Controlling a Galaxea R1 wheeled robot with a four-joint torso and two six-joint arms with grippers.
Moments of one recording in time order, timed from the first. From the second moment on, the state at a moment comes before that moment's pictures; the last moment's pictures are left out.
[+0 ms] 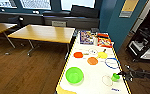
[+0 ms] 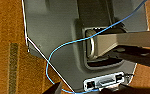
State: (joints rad) left arm 1.47 3.02 -2.73 -0.03 -0.11 0.06; right arm -0.38 2.37 -2.19 0.21 -0.51 0.48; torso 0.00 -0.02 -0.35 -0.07
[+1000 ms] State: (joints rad) left arm 1.47 3.02 -2.73 -0.03 -0.11 0.06; right arm -0.46 2.40 -2.21 0.27 -0.40 0.48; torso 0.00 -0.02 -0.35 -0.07
